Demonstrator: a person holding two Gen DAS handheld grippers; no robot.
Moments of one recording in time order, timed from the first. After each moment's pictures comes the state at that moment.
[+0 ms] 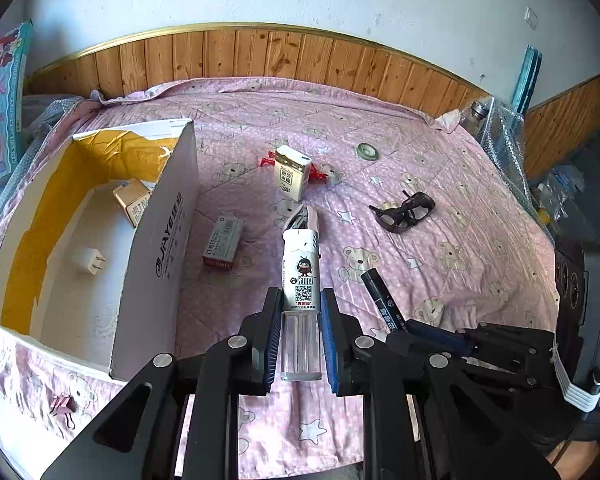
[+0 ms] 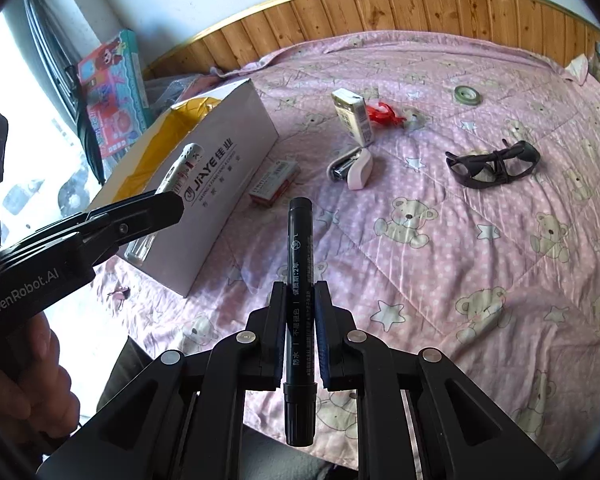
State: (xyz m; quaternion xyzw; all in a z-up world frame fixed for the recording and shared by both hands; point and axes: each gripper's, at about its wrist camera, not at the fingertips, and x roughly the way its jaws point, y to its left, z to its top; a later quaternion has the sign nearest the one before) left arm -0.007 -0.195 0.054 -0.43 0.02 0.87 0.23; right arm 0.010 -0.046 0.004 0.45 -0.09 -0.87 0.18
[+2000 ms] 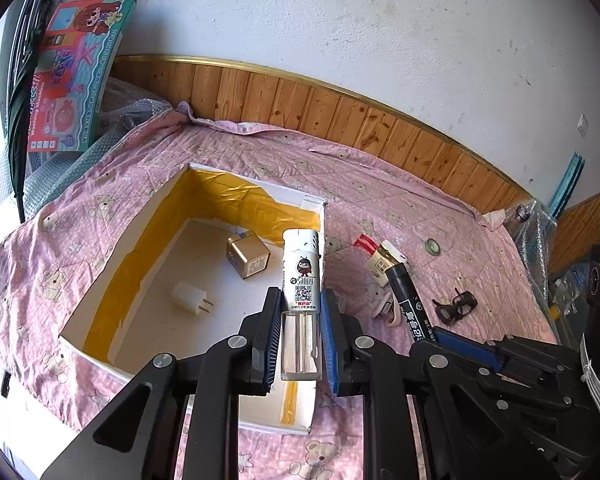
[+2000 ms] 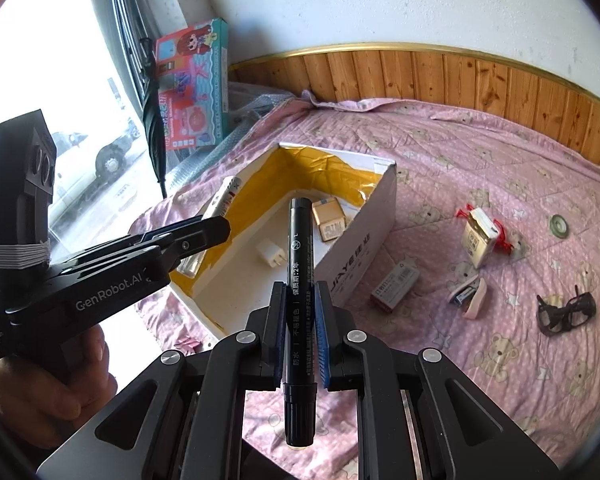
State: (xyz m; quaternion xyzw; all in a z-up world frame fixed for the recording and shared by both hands) left arm -0.054 -0.338 0.104 -0.37 -0.10 0.91 0.14; right arm -0.038 -0.191 0.094 0.40 -0.01 -0.87 0.28
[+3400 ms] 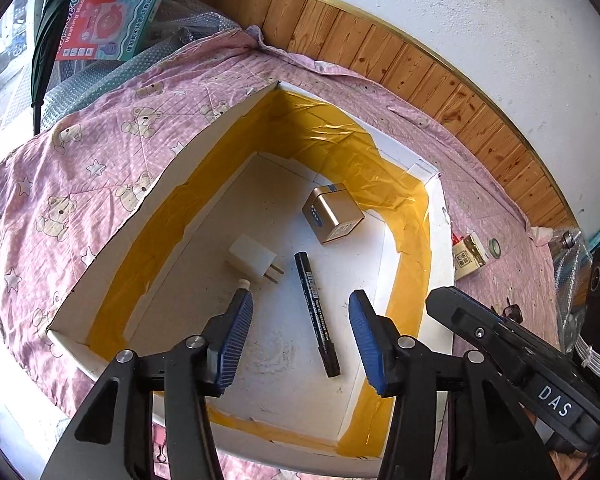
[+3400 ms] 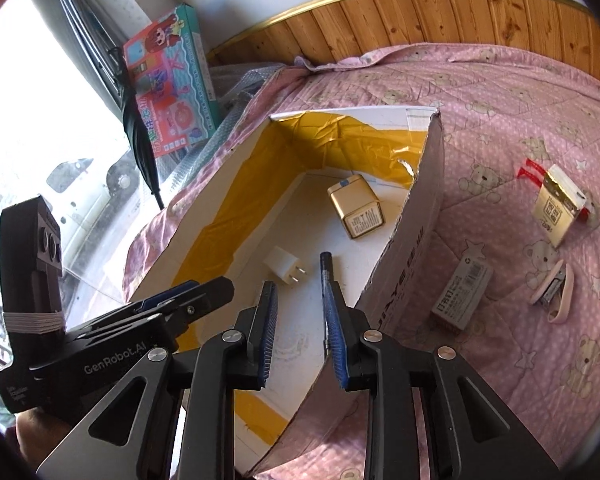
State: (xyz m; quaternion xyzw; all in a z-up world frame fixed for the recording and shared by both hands) left arm -0.115 -0.393 0.026 -0.47 -0.16 0.87 0.07; right arm -0.118 -0.233 0.022 0.46 -0.10 -0.84 0.29
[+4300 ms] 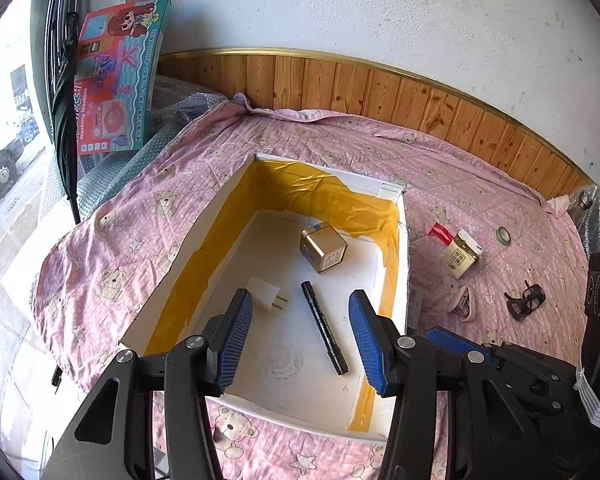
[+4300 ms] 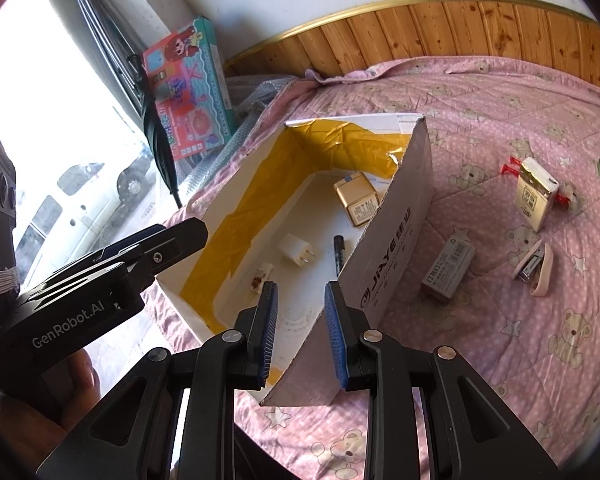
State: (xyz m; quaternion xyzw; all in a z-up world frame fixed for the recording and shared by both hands) left arm -0.069 -0.349 0.096 -0.40 -0.03 0.92 0.04; right arm -0.075 -0.205 0.043 0.43 -0.10 -0.84 0.30
